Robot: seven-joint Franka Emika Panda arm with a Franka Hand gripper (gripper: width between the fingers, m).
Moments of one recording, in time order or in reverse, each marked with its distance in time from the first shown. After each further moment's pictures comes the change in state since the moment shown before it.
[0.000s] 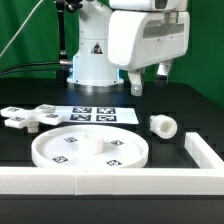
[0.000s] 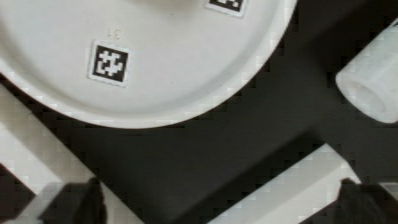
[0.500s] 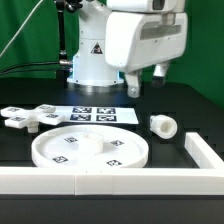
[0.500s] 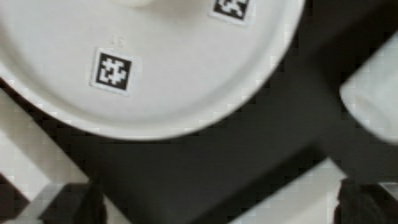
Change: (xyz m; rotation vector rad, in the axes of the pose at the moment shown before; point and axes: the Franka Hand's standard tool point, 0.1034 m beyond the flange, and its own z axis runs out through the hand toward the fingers) arm -0.020 0.007 0.012 0.002 -0.001 -0.064
